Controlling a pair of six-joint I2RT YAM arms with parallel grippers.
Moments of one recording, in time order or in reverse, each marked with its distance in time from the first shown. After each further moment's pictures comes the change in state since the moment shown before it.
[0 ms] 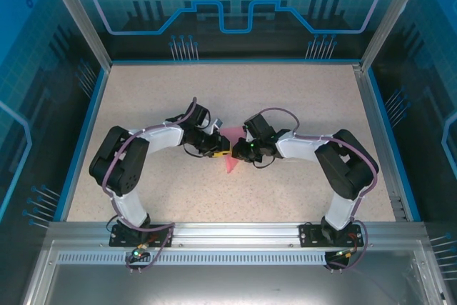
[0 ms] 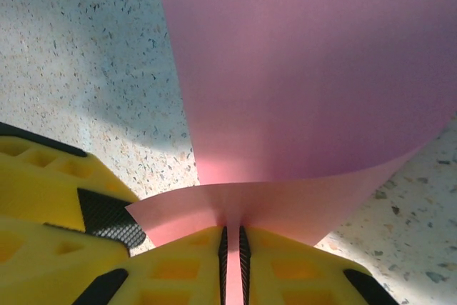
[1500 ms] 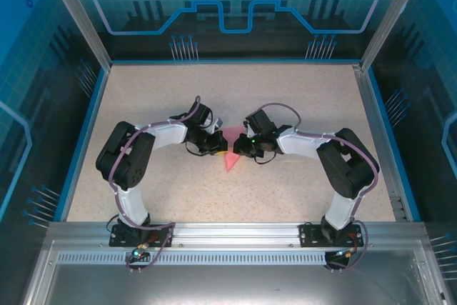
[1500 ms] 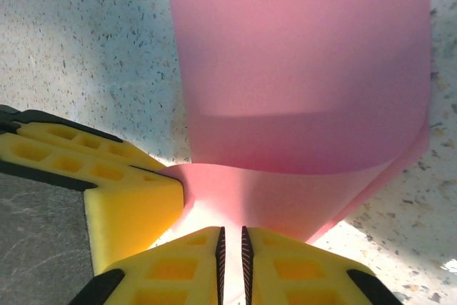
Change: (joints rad) left arm 0.000 0.073 0.048 -0.017 -0.073 0.035; right arm -0.031 0.007 0.045 -0.040 0.008 -0.072
